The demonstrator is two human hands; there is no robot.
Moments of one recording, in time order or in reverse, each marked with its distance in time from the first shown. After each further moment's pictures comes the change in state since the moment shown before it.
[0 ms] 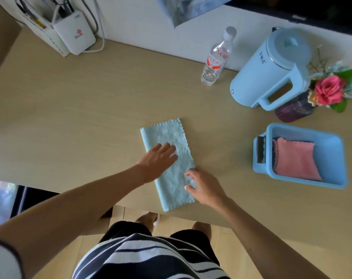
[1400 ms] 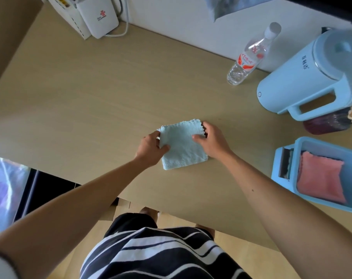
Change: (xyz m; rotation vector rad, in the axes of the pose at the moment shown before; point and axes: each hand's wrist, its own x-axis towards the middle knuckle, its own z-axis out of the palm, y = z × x) left_hand -0.018 -0.047 0.013 -1.129 0.168 -0.983; right_hand 0.132 -0.034 -0.060 0.316 0.110 0.107
